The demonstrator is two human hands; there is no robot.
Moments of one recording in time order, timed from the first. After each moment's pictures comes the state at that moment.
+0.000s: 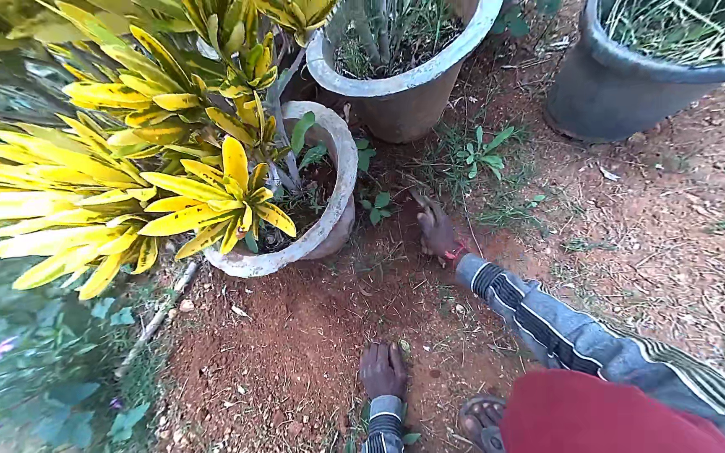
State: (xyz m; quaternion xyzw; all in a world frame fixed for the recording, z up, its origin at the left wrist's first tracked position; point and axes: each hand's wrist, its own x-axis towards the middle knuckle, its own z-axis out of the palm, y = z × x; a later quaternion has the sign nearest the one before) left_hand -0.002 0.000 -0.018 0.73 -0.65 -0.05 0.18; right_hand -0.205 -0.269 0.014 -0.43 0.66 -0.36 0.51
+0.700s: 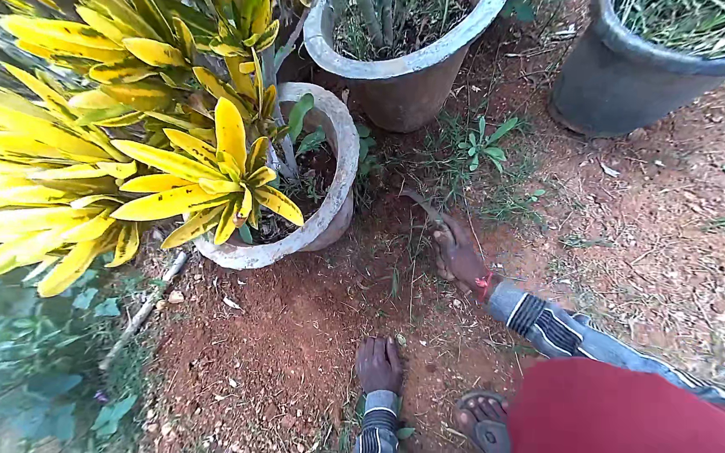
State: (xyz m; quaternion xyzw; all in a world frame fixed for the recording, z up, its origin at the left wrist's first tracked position) left_hand -0.002 -0.004 -0.017 0.72 -0.66 -0.05 0.18; right_hand -0.223 -0.197 0.041 -0.33 0.62 -0.39 0.60
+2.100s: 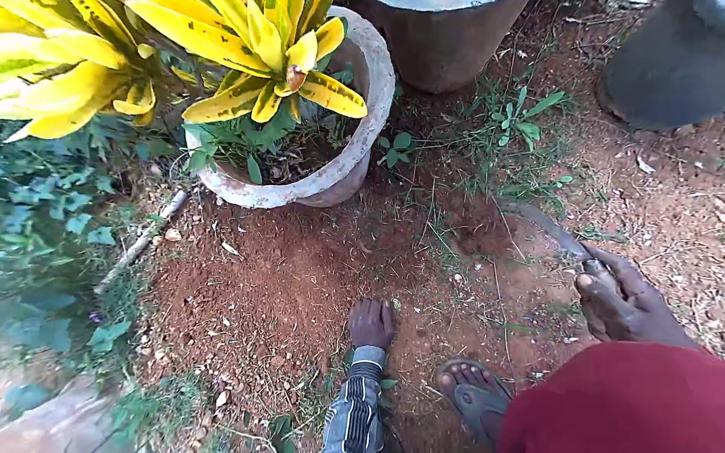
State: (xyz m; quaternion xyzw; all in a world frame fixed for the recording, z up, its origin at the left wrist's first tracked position) left_hand -0.003 0.000 -0.009 0.73 -0.66 -0.09 0.16; right_hand -0.380 -0.066 0.126 -0.46 0.65 -0.32 0.52
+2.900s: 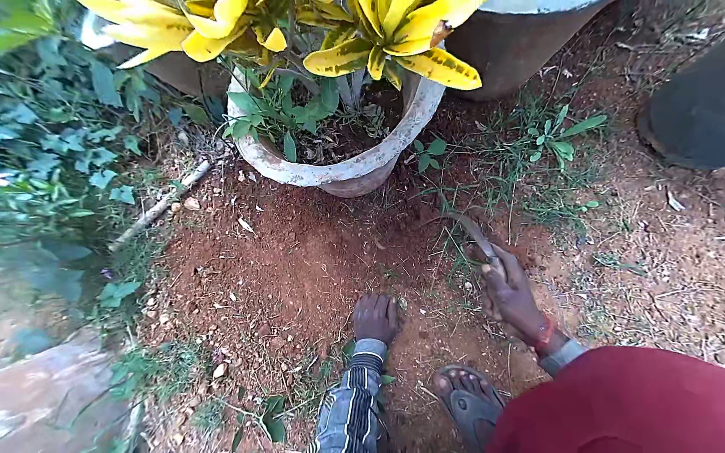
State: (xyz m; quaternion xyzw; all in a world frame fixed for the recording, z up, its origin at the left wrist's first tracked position) left_hand -0.004 -0.004 -0.001 0.74 -0.64 -0.12 0.14; right_hand -0.250 -0.107 0.073 -0.40 0.65 -0.27 0.59
